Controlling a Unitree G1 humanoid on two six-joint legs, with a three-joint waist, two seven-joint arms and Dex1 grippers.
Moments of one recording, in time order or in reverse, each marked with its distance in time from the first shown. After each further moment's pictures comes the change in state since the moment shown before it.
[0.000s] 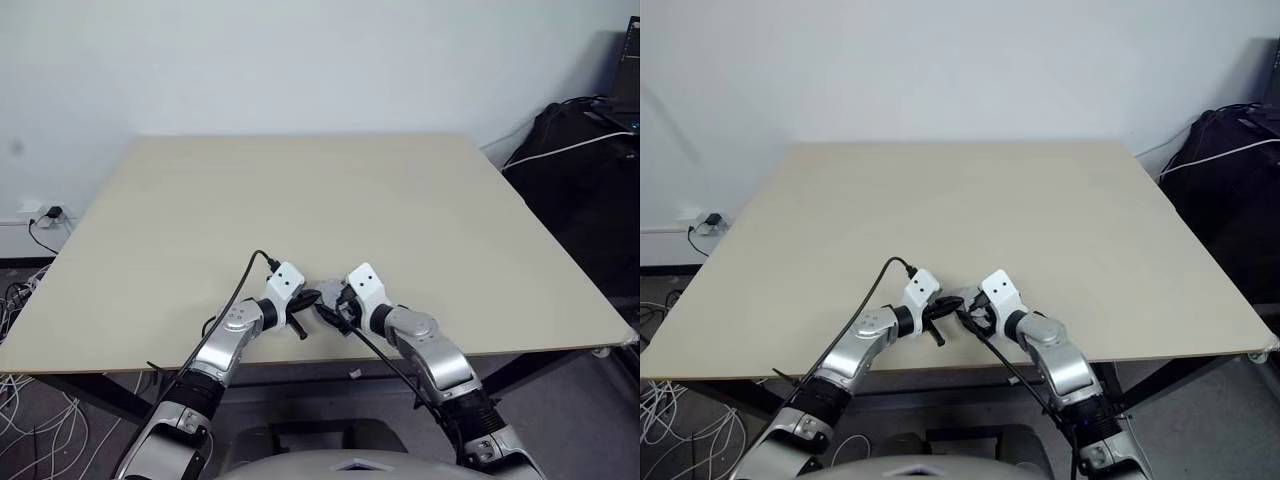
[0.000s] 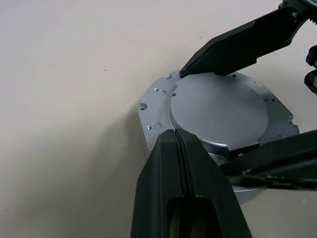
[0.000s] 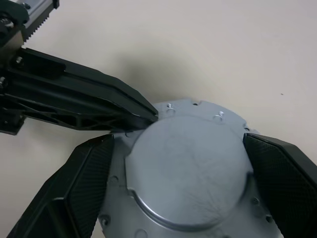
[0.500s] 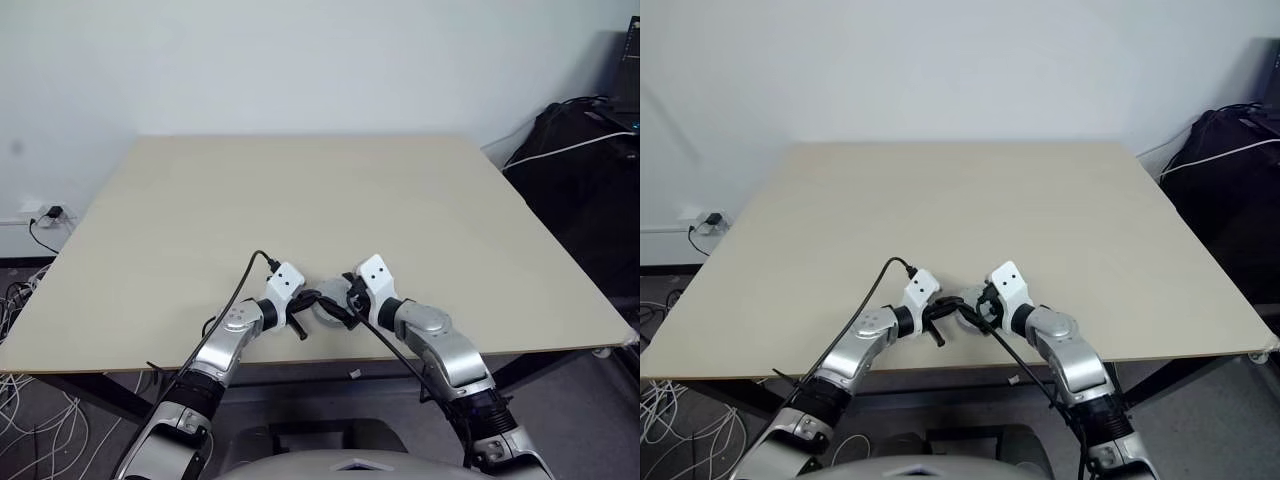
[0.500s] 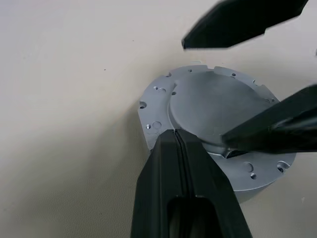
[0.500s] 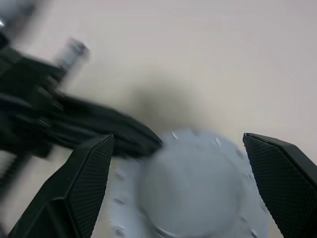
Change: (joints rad) left arm 0.003 0.000 0.000 -0.002 0.000 0.000 -0.004; right arm 0.010 -0.018 -0.063 -0.100 0.126 0.002 0.091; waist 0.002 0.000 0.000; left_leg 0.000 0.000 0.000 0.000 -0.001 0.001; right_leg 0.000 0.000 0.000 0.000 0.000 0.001
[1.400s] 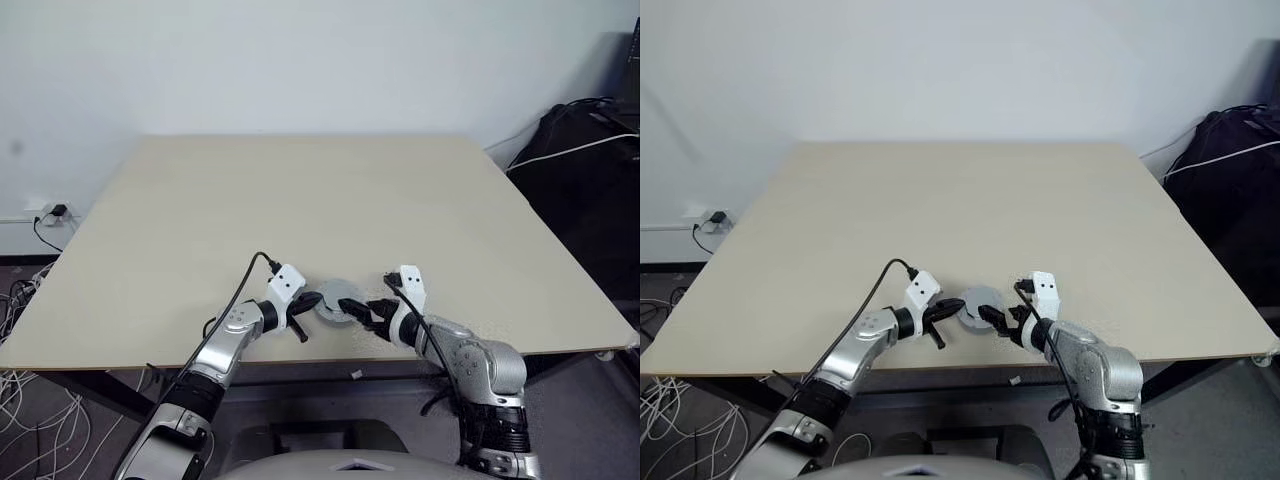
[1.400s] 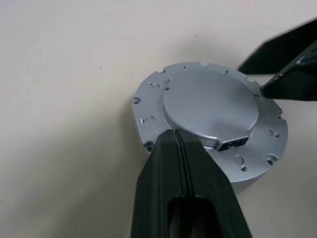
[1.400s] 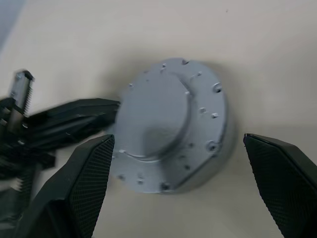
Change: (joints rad) left arm 0.008 0.001 -0.007 -0.008 0.000 -0.001 -0.014; right arm 0.029 0.175 -0.378 -0.167 0.306 0.693 -0.304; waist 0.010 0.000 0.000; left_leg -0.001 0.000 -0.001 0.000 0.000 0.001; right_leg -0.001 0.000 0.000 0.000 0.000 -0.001
